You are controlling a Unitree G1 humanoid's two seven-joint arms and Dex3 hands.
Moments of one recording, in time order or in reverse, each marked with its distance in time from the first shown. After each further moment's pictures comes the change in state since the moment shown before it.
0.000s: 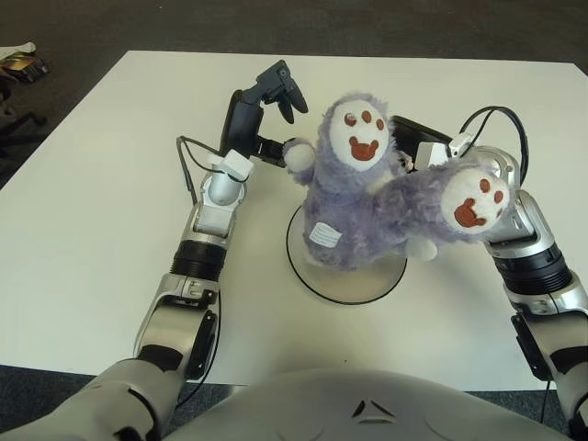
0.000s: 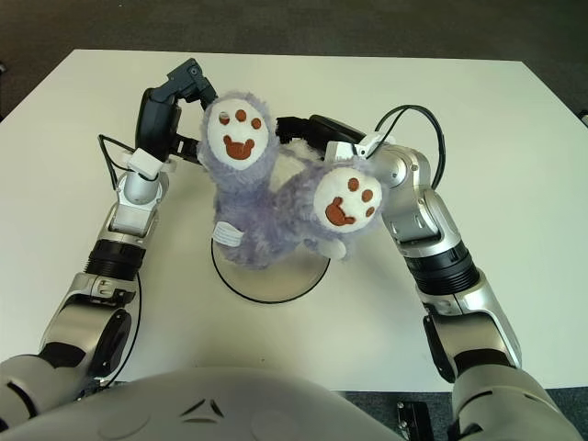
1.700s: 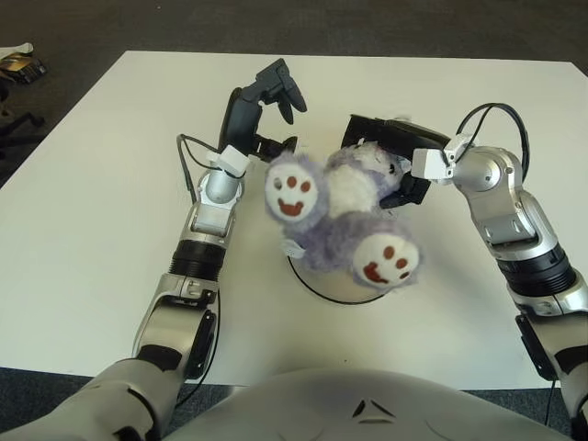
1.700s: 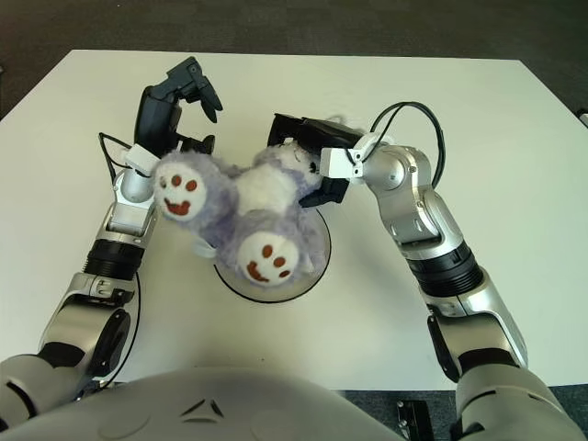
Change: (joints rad) left arm 0.000 0.005 0.000 -0.015 -0.049 0.042 -0.051; right arm 0.005 -0.028 0.015 -0.040 -0.036 -0.046 0.041
